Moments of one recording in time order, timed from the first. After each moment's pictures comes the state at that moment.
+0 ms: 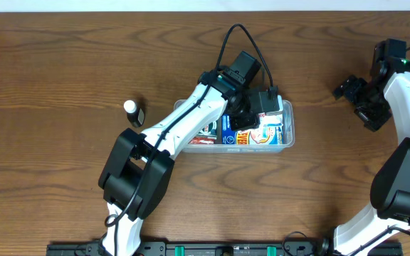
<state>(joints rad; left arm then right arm) -0.66 2.05 1.64 -0.80 0.39 0.75 -0.24 1.87 1.47 -1.02 0.02 0.64</state>
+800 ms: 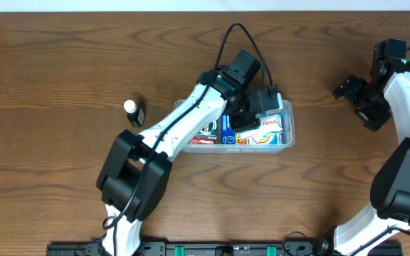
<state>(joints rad) -0.66 2.02 1.64 -0.80 0.36 0.70 -0.24 1.87 1.47 -1.02 0.02 0.64</state>
